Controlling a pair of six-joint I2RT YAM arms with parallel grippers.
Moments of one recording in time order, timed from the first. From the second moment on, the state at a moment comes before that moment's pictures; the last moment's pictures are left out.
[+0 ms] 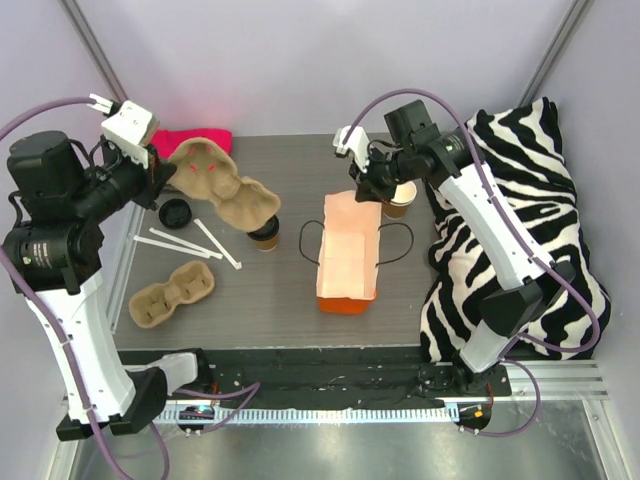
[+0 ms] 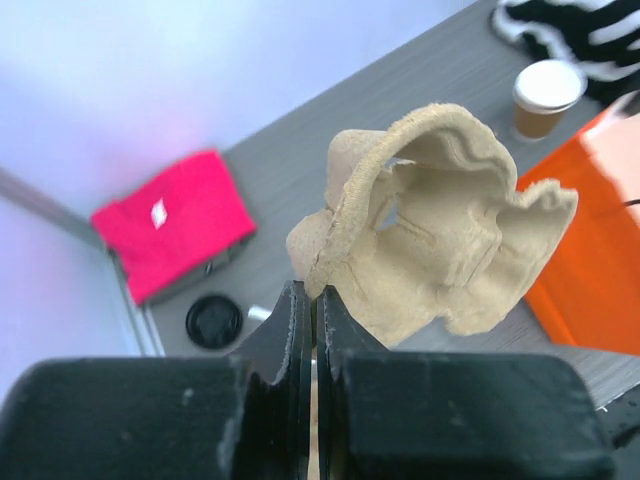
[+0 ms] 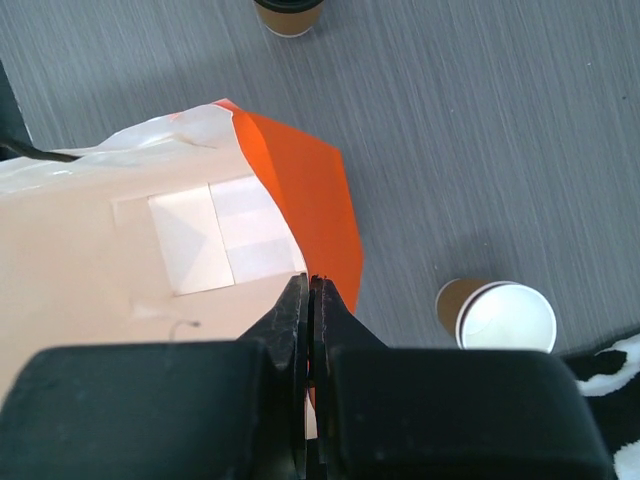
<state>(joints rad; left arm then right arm) 0.10 1.18 2.03 -1.18 0.50 0.37 0.50 1.67 1.98 -1.16 -0.45 -0.65</state>
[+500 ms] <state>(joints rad) -0.37 1.41 2.37 -1.16 0.44 0.40 0.51 1.67 1.94 -1.12 -0.44 -0.53</state>
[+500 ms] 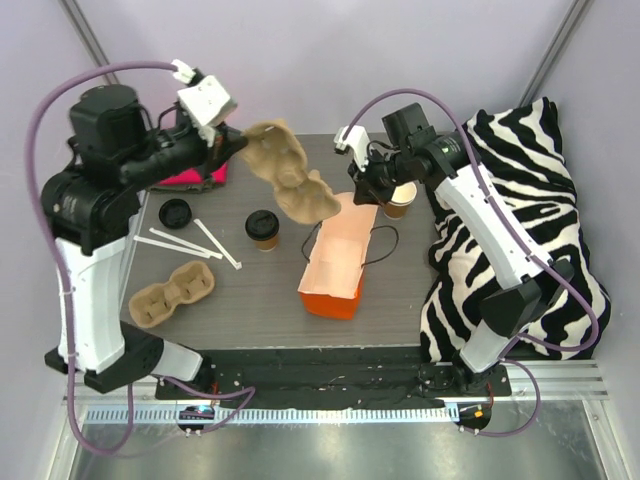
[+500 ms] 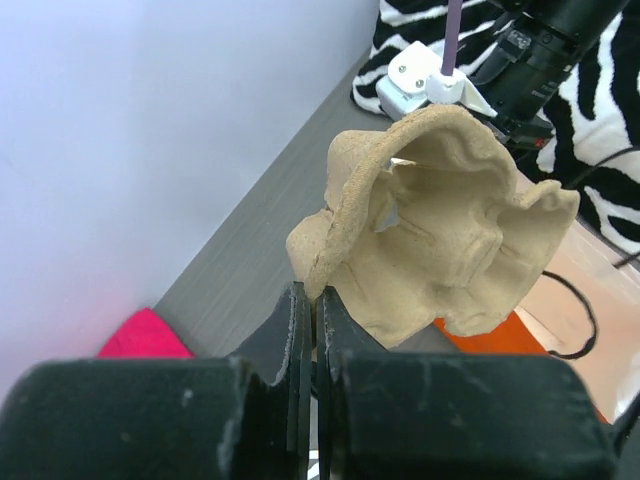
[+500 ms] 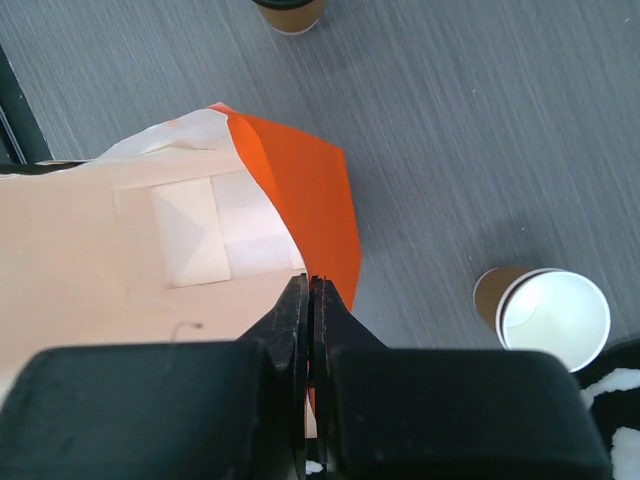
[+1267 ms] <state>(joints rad) -0.79 1.47 2.29 -1.04 0.14 0.52 0.51 1.70 1.93 -1.11 -0.42 -0.51</state>
